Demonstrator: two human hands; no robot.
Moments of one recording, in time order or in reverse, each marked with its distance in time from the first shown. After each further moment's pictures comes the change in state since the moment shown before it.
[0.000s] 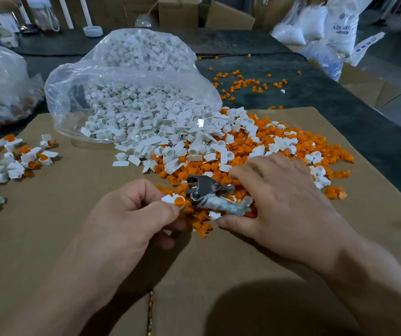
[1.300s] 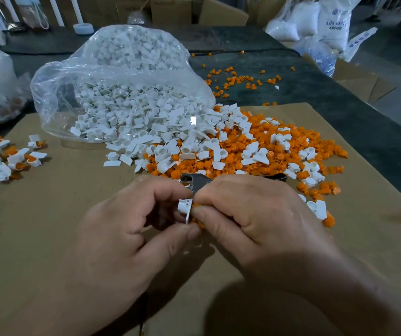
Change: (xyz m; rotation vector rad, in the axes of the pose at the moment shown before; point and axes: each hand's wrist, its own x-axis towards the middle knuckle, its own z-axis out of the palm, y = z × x) left_hand 0.002 -0.024 0.000 0.274 -0.090 0.695; right_hand -0.011 -0.027 -0.011 0.530 0.253 -0.284
